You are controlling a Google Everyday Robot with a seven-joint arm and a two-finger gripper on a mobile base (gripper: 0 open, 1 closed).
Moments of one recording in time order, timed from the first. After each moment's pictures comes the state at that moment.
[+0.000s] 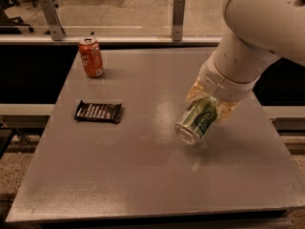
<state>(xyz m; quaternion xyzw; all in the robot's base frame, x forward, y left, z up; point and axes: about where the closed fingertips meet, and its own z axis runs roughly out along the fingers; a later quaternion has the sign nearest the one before) 0.477 -0.134 0.899 -0.94 0.31 -0.14 0.09</state>
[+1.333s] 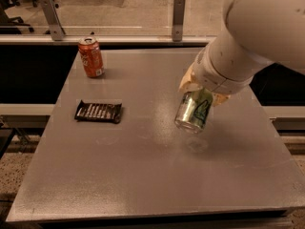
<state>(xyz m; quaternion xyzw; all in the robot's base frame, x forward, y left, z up) 0.496 -0.115 0.926 -0.95 0.16 -0.24 0.11</state>
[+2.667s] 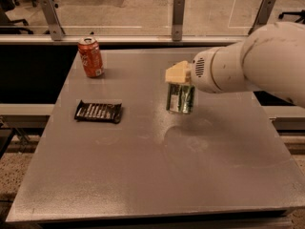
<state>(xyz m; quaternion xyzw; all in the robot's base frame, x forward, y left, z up) 0.550 -0.084 0.928 -0.89 -0.04 -0.40 0.20</state>
